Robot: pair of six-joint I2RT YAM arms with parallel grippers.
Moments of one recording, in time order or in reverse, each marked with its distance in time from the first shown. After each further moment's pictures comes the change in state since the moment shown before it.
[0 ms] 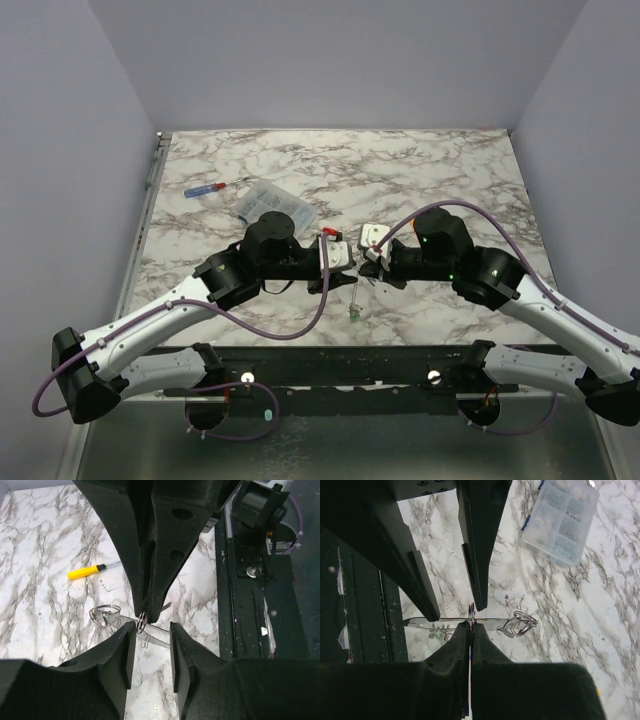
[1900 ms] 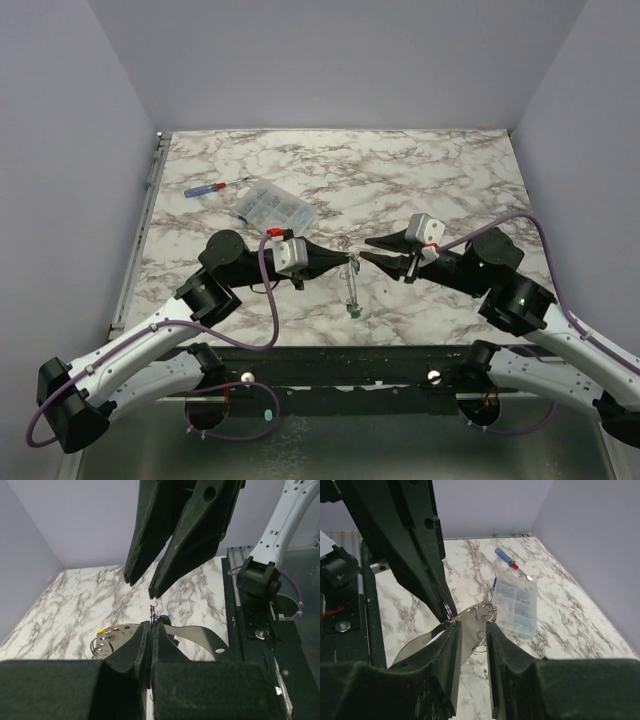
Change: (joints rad) left arm 0.103 -0.181 -0.239 0.485 0.083 -0.190; right arm 0.013 -0.248 -0.178 0.464 0.043 0.177
